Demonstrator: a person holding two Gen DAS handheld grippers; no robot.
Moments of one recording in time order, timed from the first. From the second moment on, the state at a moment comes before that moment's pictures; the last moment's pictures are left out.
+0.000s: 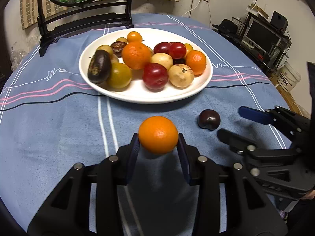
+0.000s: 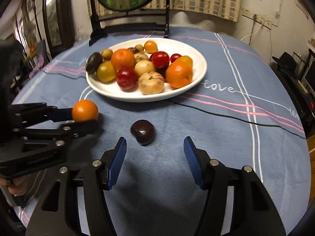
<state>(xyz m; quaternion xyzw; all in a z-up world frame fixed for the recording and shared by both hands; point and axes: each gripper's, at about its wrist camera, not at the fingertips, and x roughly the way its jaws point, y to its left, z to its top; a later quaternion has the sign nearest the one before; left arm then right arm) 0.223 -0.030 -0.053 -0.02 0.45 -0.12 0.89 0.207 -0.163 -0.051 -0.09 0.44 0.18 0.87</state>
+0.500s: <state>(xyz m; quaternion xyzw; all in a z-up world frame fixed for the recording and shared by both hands) 0.222 -0.018 -0.054 -0.03 0.45 -0.12 0.89 0.231 -0.136 -0.068 -0.12 0.46 0.17 0.86</state>
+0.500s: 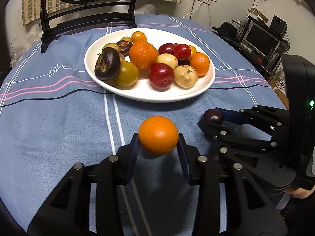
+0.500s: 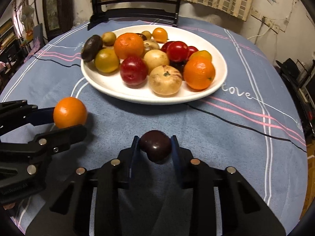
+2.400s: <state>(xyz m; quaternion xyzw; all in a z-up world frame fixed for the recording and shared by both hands) 0.218 -0.003 0.001 -0.05 0.41 -0.05 0.91 0.201 -0.174 -0.003 -0.06 0.38 0.12 0.92</state>
